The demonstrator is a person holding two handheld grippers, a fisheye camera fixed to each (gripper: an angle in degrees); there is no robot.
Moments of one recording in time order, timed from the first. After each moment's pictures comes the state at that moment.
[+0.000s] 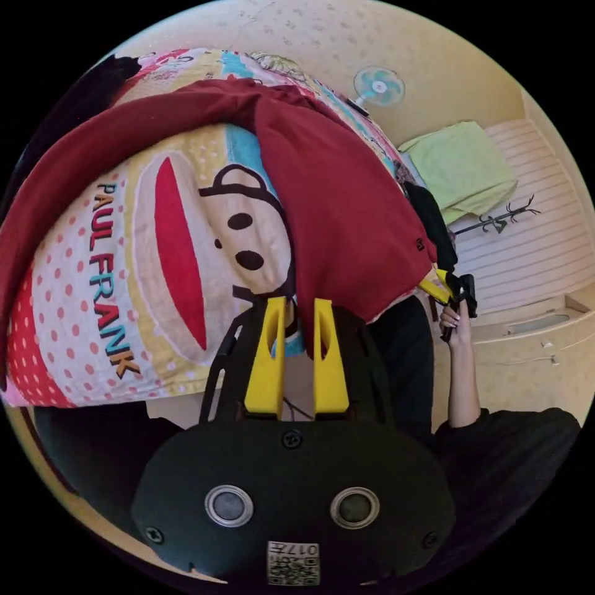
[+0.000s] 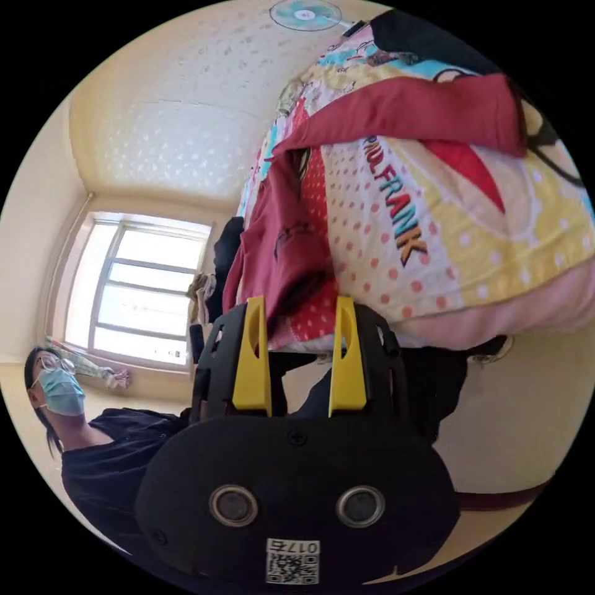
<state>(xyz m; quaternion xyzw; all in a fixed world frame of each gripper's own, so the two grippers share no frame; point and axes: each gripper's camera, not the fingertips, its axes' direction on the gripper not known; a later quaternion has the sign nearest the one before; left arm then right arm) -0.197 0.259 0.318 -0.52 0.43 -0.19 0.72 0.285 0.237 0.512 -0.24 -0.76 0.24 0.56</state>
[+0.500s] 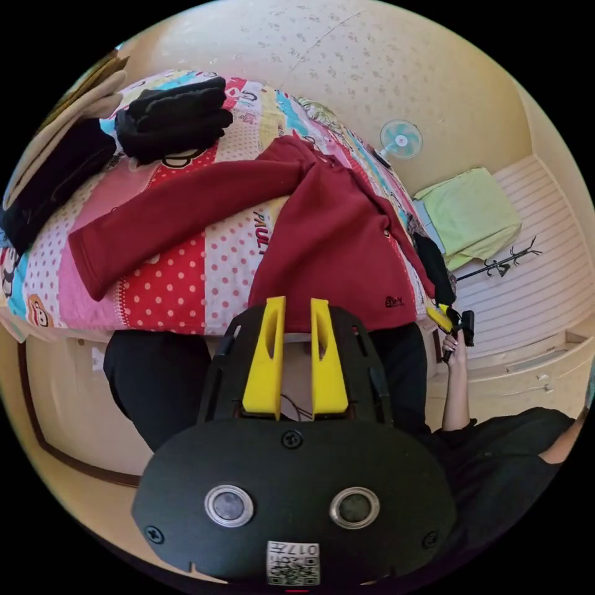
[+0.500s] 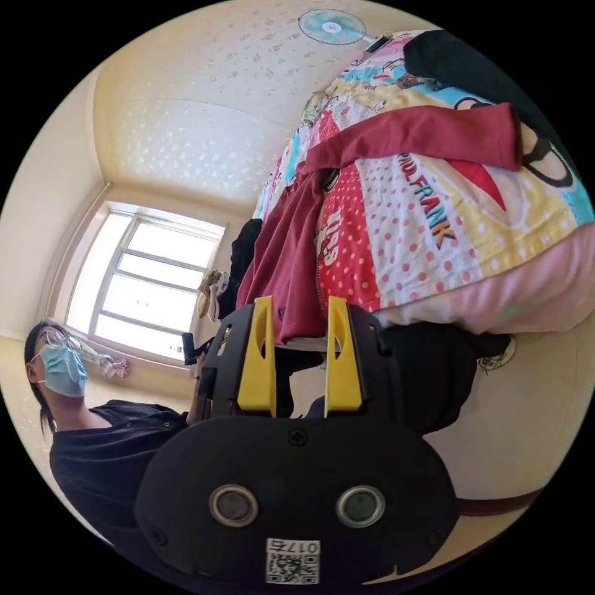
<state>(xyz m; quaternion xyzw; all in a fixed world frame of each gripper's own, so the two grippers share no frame) -0.362 0.277 0.240 -0.47 0.29 -0.29 0.78 0.304 0.200 0.460 -0.23 -0.74 0.15 0.61</state>
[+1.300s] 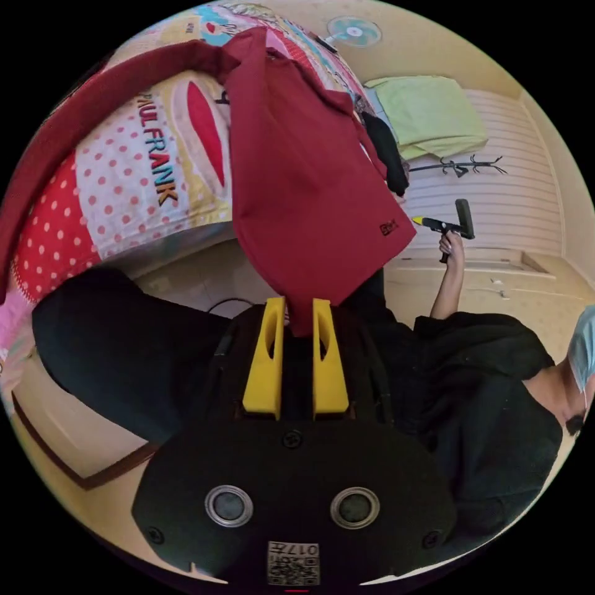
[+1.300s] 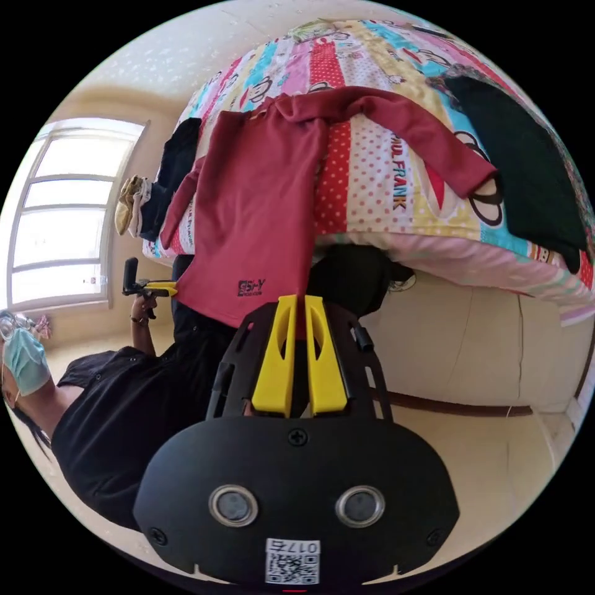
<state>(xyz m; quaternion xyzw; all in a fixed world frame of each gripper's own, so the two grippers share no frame) -0.341 0.323 0.212 -0.61 0.47 -0.19 0.61 0.369 0.180 0.360 -0.41 -0.55 -0.01 0.73</state>
